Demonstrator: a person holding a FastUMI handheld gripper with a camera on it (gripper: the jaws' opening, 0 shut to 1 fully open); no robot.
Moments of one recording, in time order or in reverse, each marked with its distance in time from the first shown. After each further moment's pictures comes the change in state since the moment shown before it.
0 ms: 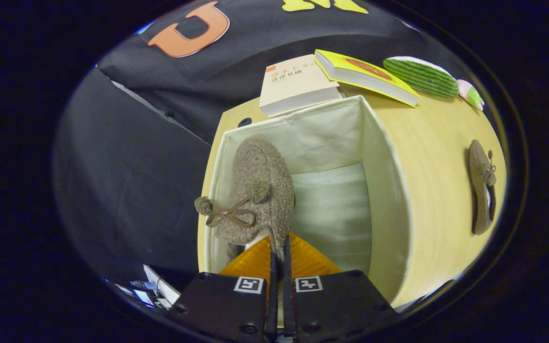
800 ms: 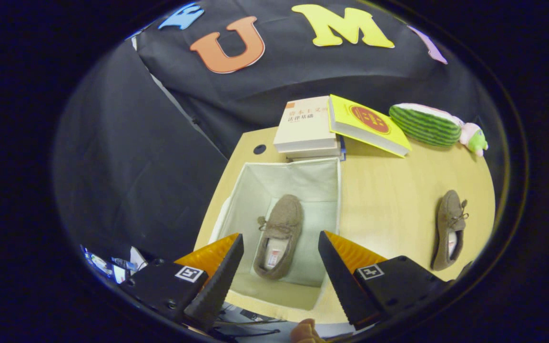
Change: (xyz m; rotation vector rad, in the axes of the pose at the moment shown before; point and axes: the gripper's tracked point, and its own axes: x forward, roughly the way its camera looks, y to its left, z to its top) arm -0.103 -0.029 0.027 -0.219 -0.140 0.014
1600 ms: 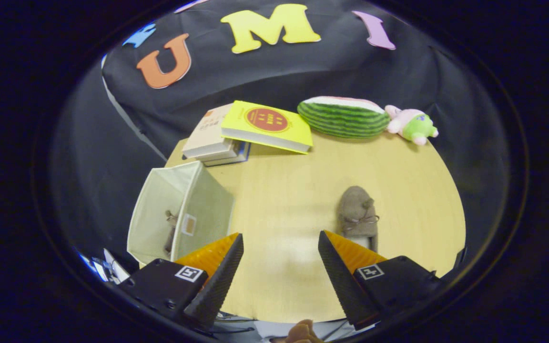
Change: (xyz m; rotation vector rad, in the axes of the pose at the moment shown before) arm -0.060 -0.236 -0.007 0.094 -0.015 -0.239
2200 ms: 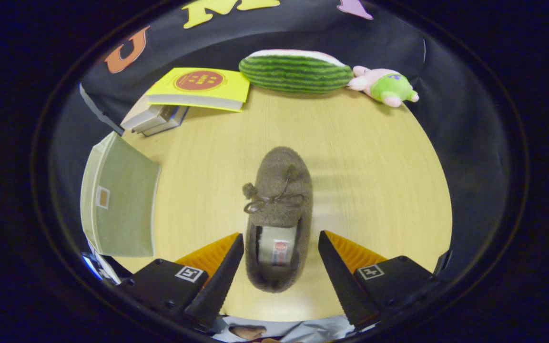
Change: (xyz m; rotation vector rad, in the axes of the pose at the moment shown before) arm 0.048 -0.136 -0.053 -0.029 0.246 -0.140
